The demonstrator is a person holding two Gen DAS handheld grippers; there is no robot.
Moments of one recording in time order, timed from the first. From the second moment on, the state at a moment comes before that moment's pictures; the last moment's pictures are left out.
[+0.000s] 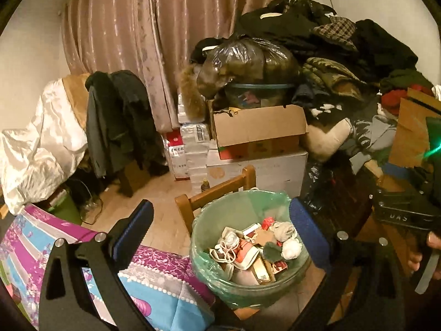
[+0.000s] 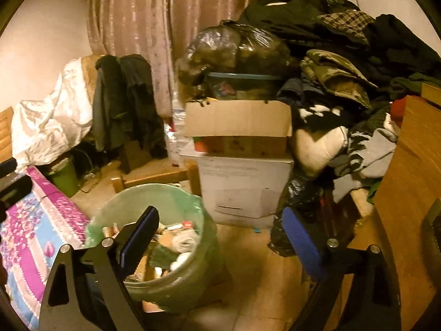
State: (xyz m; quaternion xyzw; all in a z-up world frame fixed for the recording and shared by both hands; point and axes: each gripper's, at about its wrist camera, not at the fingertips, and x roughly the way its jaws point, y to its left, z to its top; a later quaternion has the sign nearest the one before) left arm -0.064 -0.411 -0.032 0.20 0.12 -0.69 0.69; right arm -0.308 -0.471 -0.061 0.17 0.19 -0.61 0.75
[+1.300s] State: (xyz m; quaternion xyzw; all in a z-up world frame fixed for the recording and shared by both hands) left arm -0.080 -0.378 -0.113 0.25 0.23 -0.69 0.65; right arm -0.304 -0.478 -0.083 0.16 0.20 -0.61 0.75
